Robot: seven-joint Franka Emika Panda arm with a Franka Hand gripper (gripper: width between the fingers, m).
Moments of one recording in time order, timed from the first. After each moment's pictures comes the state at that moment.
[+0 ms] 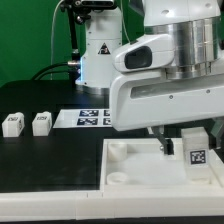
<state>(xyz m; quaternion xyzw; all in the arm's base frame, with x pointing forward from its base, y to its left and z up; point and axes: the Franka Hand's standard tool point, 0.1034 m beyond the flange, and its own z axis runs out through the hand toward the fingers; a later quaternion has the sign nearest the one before) 0.631 0.095 0.076 -1.00 0.01 -0.04 0.06</state>
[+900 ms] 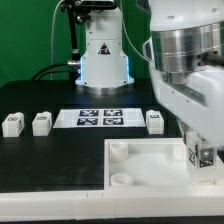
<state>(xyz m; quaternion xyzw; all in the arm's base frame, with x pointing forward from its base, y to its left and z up) 0.629 0.108 0.072 -0.69 0.72 0.04 0.06</state>
